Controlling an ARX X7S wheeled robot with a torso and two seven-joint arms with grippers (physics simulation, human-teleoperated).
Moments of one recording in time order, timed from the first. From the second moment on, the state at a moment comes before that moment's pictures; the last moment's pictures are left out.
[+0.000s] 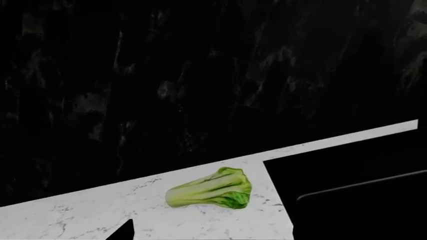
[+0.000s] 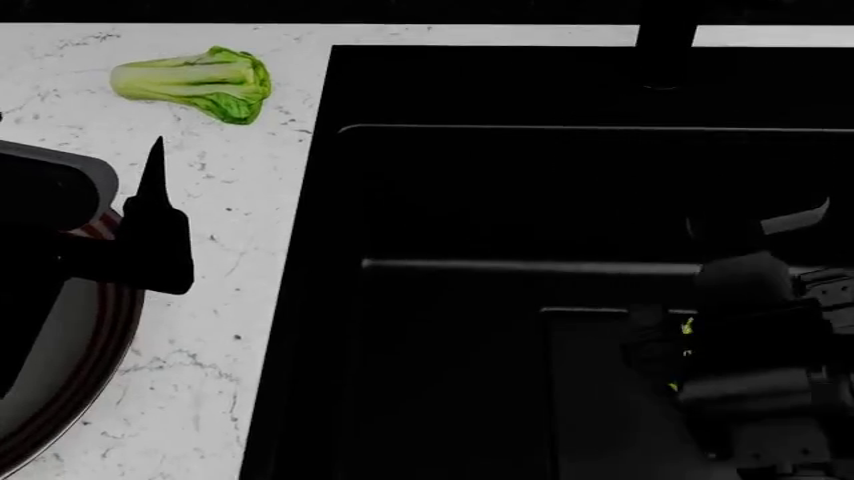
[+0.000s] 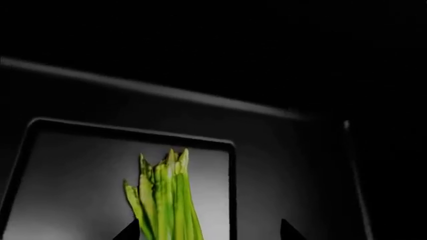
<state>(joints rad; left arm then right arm) -0.72 -0.09 0.17 0.68 0.14 -1.24 0.08 1.10 0.31 -0.28 0.74 -0.05 0.99 -0.15</state>
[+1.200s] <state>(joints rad) -0.72 -0.11 0.17 0.72 0.10 -1.26 0.04 1.16 0.25 -0.36 1.30 -0.01 0.76 -0.17</state>
